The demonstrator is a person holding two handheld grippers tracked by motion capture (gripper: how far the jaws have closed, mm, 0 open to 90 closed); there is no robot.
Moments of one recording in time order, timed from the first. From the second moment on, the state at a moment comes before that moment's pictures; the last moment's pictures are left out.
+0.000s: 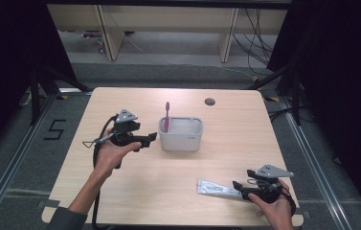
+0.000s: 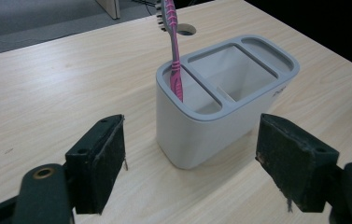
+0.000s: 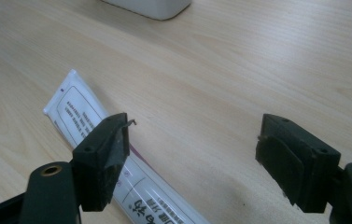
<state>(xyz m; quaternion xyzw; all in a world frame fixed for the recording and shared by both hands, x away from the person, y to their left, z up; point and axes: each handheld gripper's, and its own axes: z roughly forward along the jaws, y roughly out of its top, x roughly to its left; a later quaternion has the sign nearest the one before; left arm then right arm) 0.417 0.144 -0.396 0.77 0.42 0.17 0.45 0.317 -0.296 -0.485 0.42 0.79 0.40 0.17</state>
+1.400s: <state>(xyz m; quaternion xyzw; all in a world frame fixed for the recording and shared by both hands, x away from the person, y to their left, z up) 0.360 0.175 -0.442 0.77 0.42 0.16 0.46 0.315 -0.292 -0.486 0.42 0.80 0.40 0.17</state>
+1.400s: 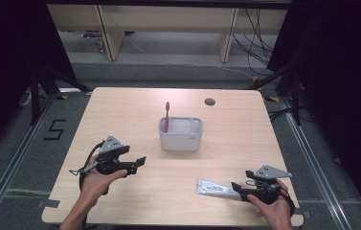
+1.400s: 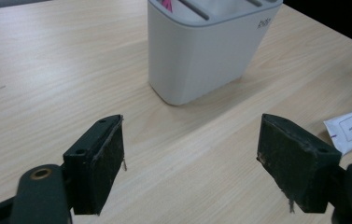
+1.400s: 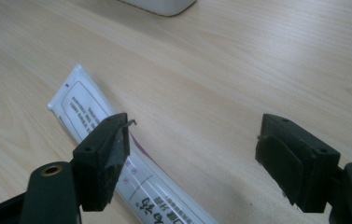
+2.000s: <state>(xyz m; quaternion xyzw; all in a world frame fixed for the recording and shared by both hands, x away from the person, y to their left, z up) 0.339 0.191 -0.456 0.77 0.43 0.16 0.45 0.313 -0.288 -0.486 0.43 0.80 0.40 0.15</state>
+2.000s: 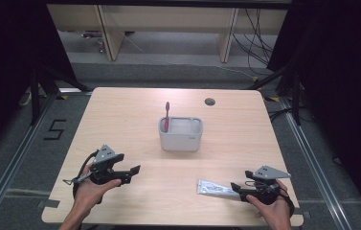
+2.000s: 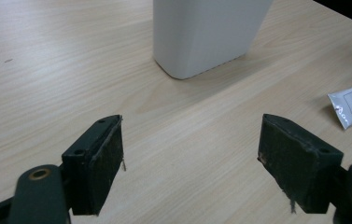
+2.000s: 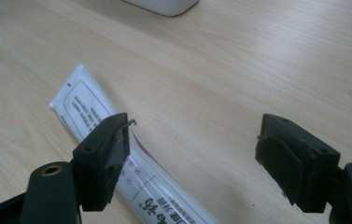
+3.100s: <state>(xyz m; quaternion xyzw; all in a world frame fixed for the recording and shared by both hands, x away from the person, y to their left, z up) 0.292 0.192 -0.477 0.80 0.39 0.15 0.43 0.312 -0.289 -0.485 0.43 0.80 0.40 0.16</state>
